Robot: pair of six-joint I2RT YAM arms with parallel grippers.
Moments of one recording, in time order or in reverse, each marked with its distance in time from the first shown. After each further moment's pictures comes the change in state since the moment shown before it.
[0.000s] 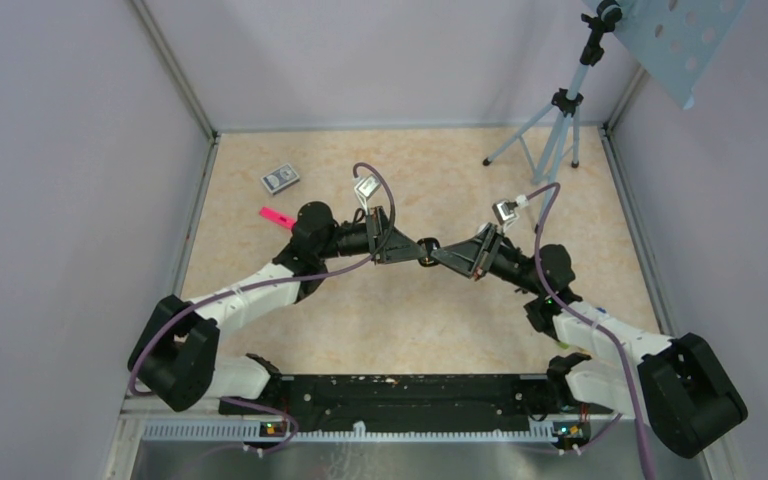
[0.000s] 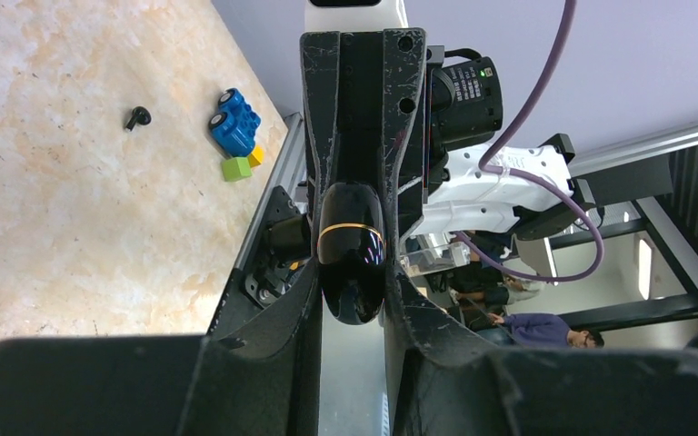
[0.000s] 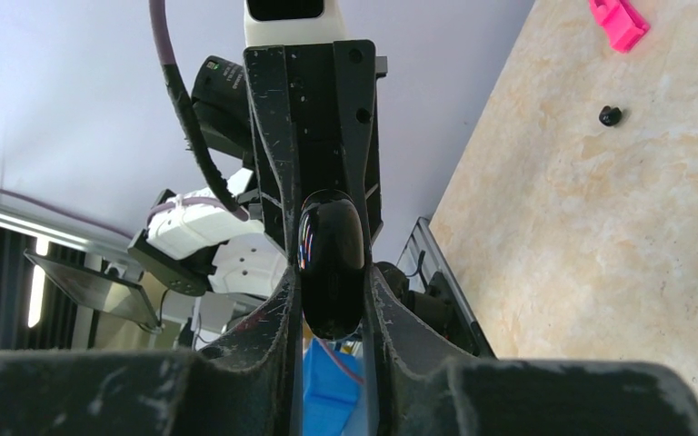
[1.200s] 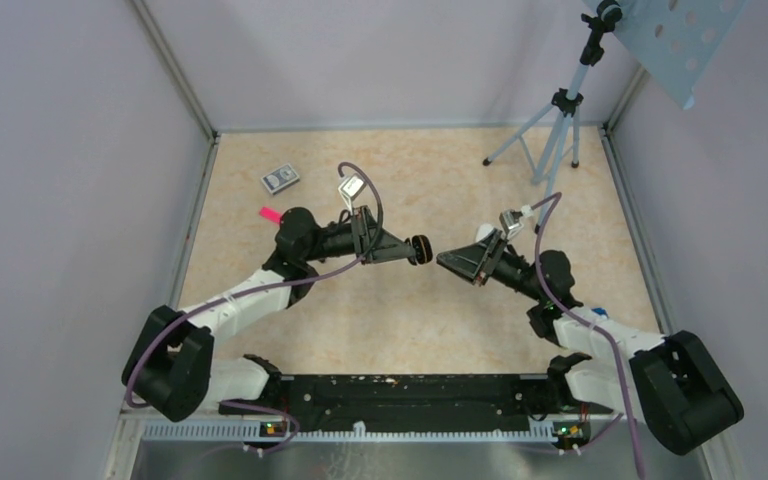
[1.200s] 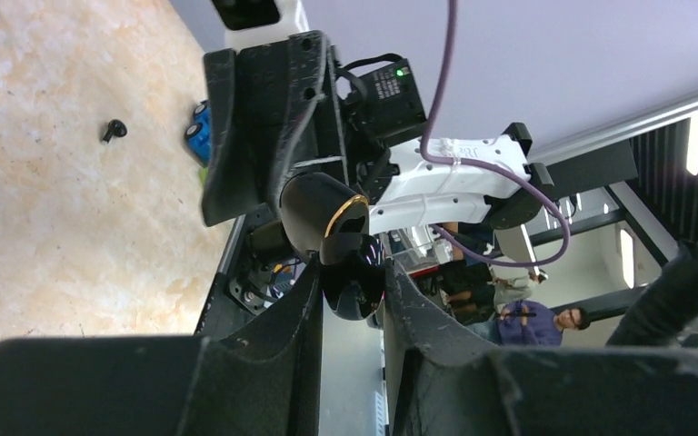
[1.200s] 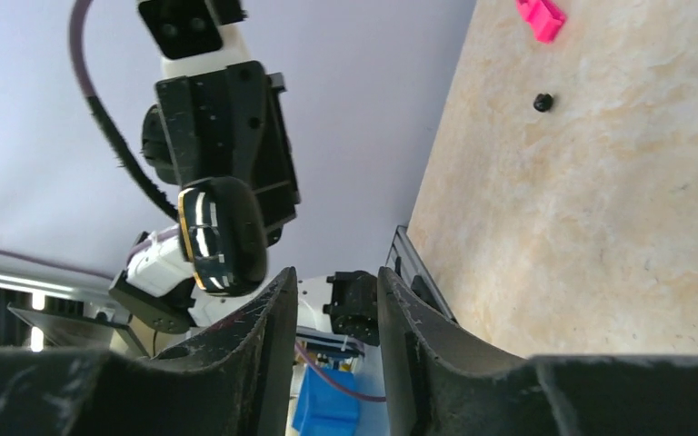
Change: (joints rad) left arm 0.059 -0.049 -0.067 0.129 0.064 -0.079; right arm -0.047 0.019 -0.072 0.019 0.024 0.030
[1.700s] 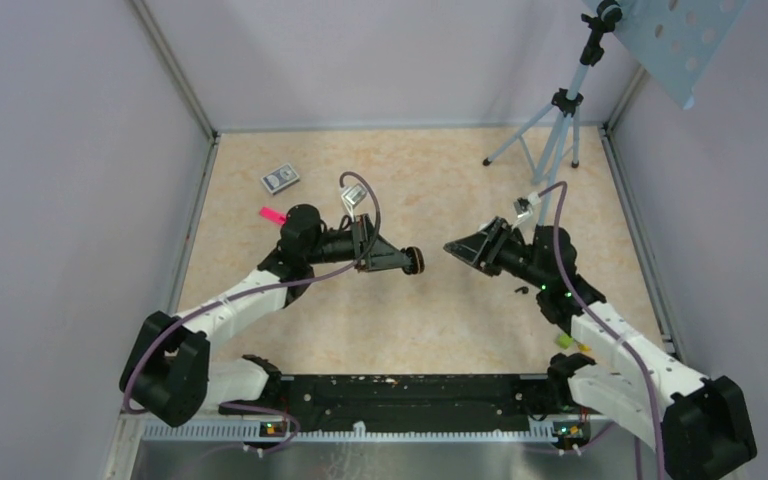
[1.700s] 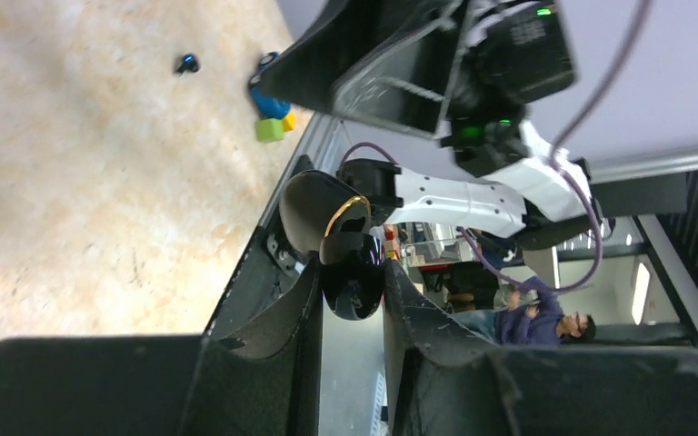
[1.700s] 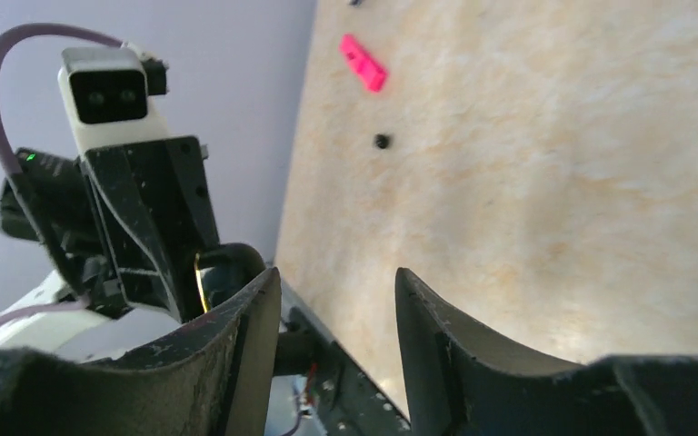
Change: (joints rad) left arm 0.027 -0.029 0.002 -0.240 0.005 0.101; right arm -0.010 -0.181 0.172 -0.655 0.151 -0.297
